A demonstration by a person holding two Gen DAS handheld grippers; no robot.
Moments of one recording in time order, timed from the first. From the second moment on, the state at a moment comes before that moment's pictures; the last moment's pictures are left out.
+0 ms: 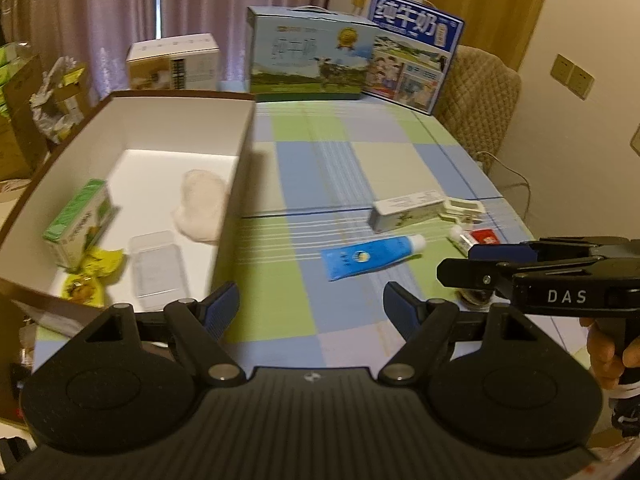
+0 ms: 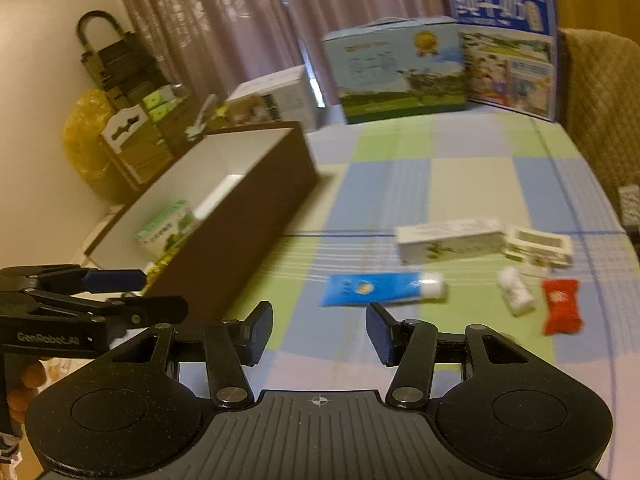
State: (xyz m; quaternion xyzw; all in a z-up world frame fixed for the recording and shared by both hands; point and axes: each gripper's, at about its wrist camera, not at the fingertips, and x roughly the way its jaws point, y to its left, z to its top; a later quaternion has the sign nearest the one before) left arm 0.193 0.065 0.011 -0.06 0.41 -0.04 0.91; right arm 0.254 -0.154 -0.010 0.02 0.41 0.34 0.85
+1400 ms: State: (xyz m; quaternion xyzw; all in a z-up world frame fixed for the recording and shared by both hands) left arm 0.290 -0.047 -0.081 0.02 0.48 -0.11 0.87; right arm 0.301 -0.240 -0.101 -0.01 0.46 0.23 0.86
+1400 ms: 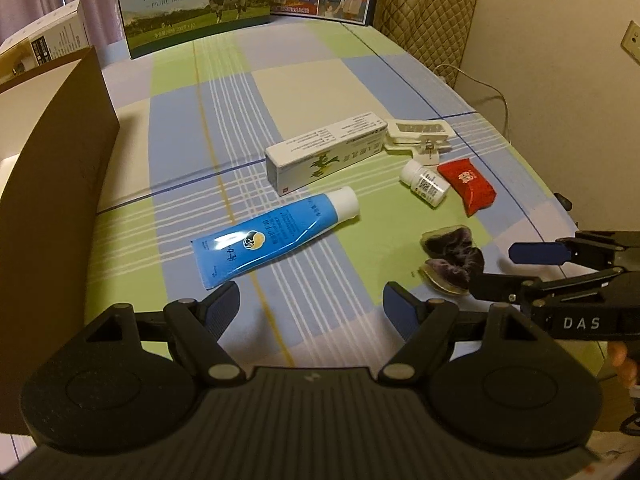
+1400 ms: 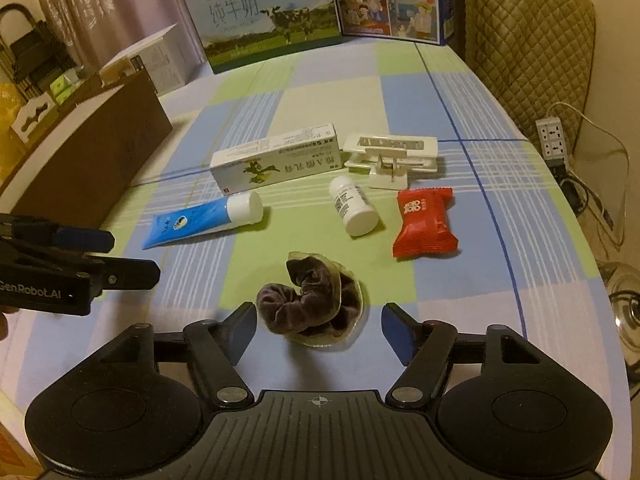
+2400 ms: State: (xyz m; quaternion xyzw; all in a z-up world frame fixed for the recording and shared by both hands) left arm 0.338 -0.047 -0.107 0.06 0.47 -0.15 0.87; right arm 0.323 -0.220 -0.127 -0.08 0.45 0.24 0.86
